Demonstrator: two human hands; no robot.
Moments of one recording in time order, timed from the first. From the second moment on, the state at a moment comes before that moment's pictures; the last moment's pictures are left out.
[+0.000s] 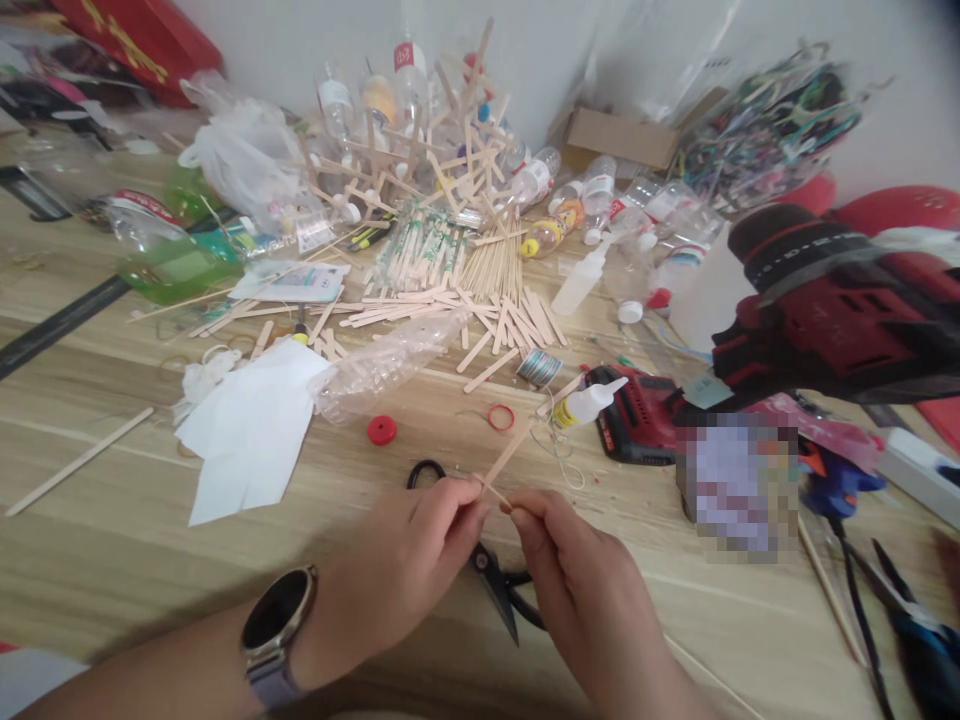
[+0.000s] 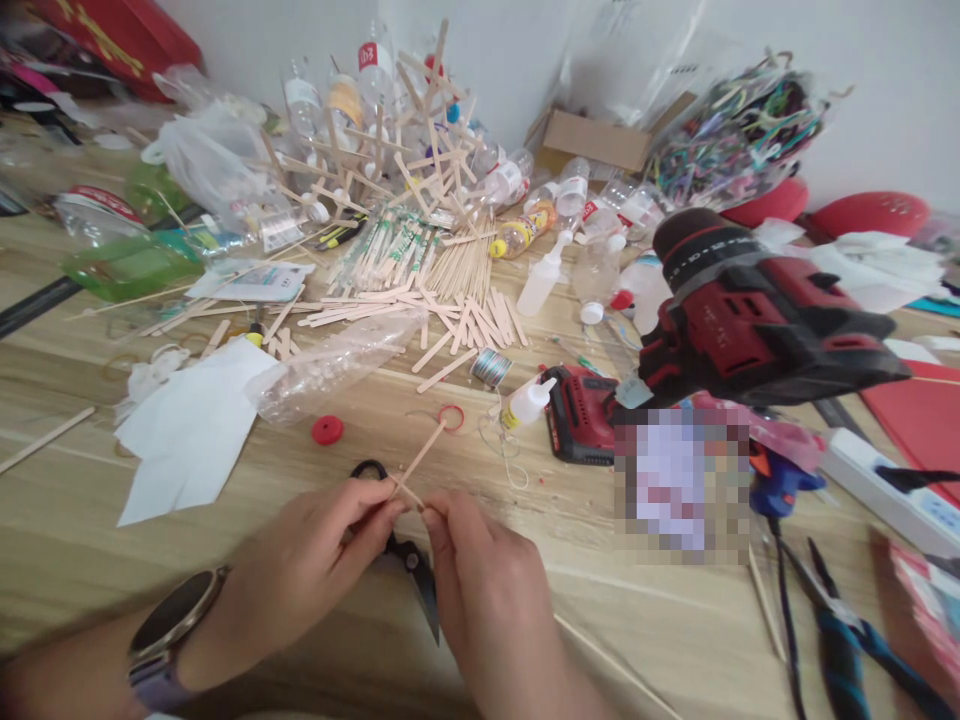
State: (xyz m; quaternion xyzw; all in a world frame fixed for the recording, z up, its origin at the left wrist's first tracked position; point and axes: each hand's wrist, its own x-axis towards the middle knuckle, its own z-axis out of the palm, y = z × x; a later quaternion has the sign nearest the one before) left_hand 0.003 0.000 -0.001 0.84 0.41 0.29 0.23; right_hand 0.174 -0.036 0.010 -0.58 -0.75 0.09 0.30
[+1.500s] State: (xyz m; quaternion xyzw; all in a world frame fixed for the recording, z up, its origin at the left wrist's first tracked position) left_hand -0.003 0.017 0.010 0.95 0.24 0.15 0.11; right_hand 0.180 -0.033 0.011 -0.48 -0.85 0.04 0.22
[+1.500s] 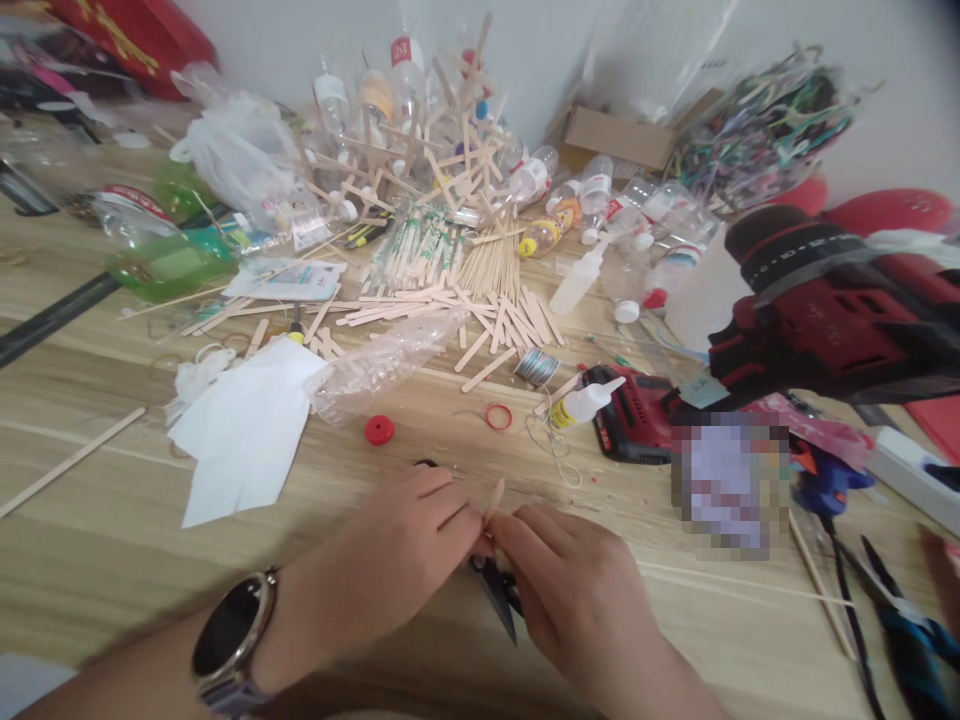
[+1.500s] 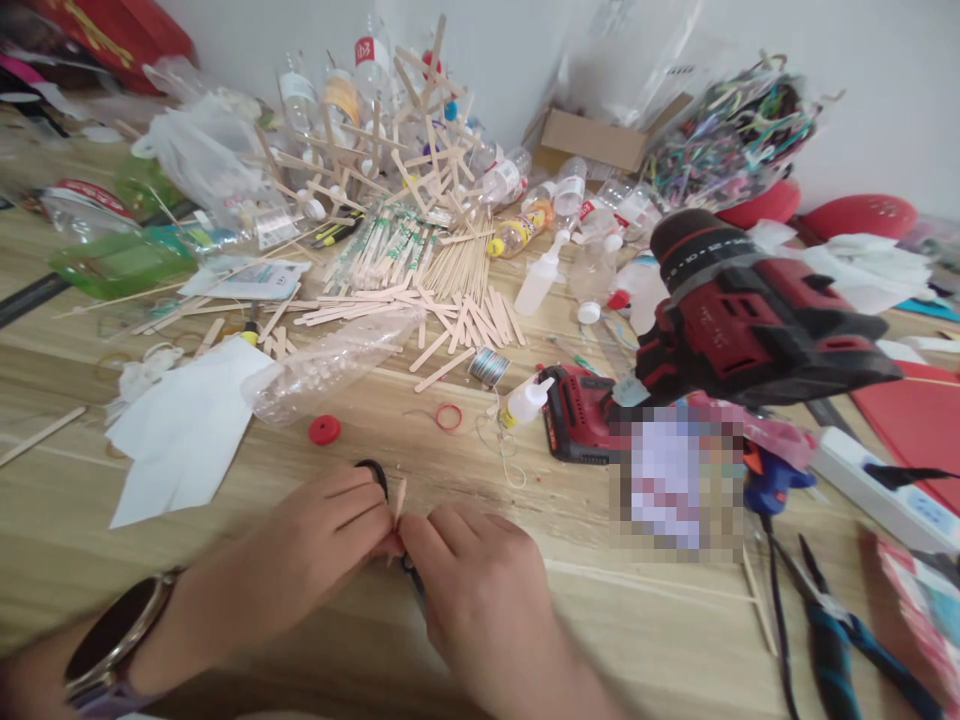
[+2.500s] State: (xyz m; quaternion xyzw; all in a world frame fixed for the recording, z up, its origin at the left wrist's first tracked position) left_hand -0.005 0.025 0.016 0.93 0.22 0.18 0.21; right_hand 0.182 -0.031 0.013 -0.45 -0.85 0.04 0.25
